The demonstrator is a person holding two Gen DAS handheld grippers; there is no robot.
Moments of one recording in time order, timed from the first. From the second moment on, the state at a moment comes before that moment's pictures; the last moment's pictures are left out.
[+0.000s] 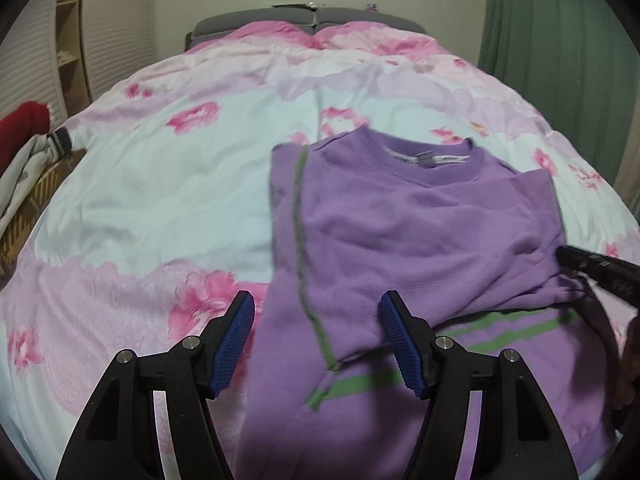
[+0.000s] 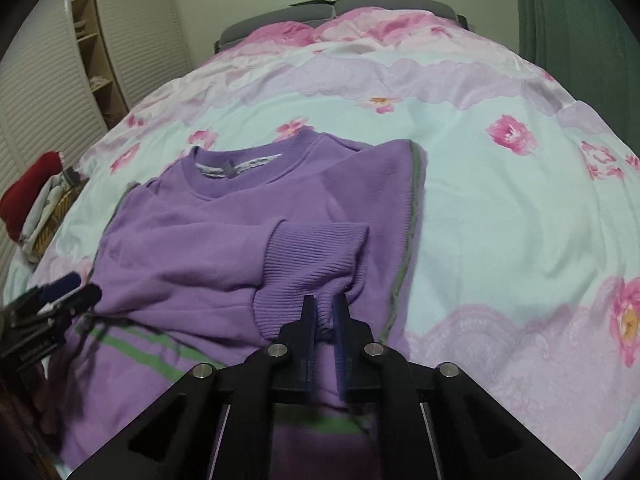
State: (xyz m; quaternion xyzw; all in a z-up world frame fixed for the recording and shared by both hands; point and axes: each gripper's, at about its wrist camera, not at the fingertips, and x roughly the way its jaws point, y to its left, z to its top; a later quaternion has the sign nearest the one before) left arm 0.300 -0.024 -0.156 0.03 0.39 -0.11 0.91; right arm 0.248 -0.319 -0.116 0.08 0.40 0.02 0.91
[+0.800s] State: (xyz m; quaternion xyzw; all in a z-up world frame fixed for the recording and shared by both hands) left arm 0.202 -0.003 -0.137 0.06 0.38 -0.11 0.92; right arm 0.123 -0.308 -0.092 0.09 0.37 -0.01 0.92
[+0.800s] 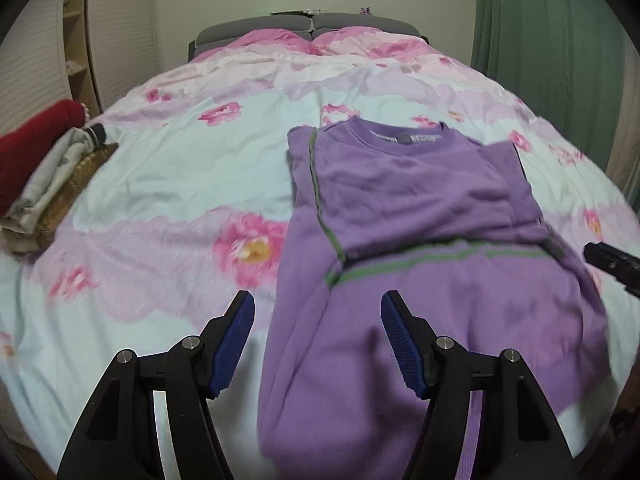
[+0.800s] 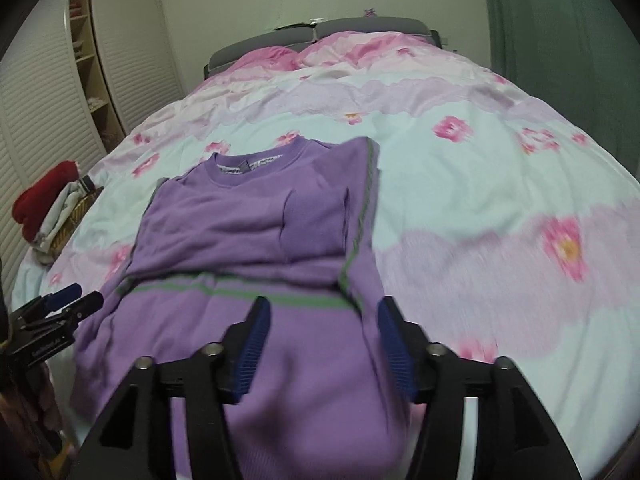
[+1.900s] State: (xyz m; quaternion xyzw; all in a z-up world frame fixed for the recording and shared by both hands) left arm 0.275 -0.018 -0.170 0.11 0.43 -0.08 0.89; right arm 0.173 -0.317 -0.119 0.02 0.41 -0.12 0.91
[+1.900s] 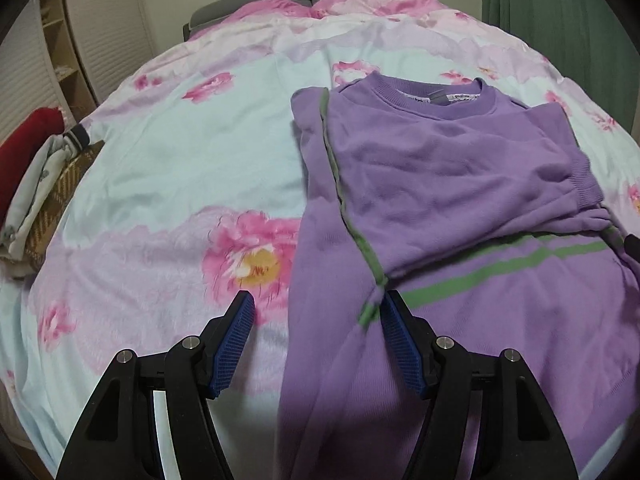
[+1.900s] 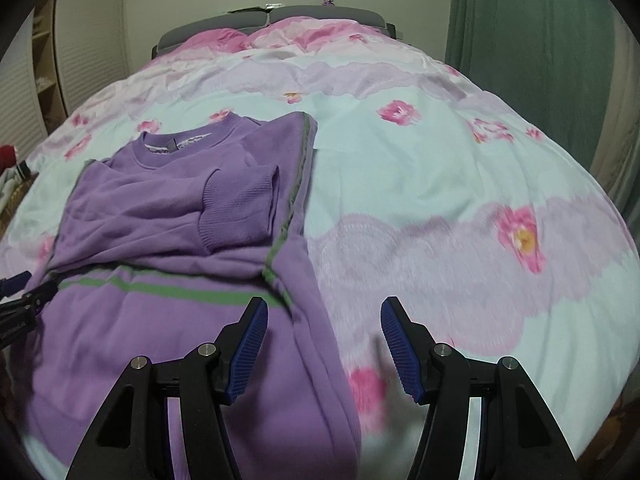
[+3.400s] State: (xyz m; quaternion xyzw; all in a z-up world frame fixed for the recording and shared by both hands) left arm 0.268 -0.019 -0.113 0.10 0.36 -0.10 0.92; right arm 0.179 -0.322 -0.088 0.05 0.37 -0.07 0.93
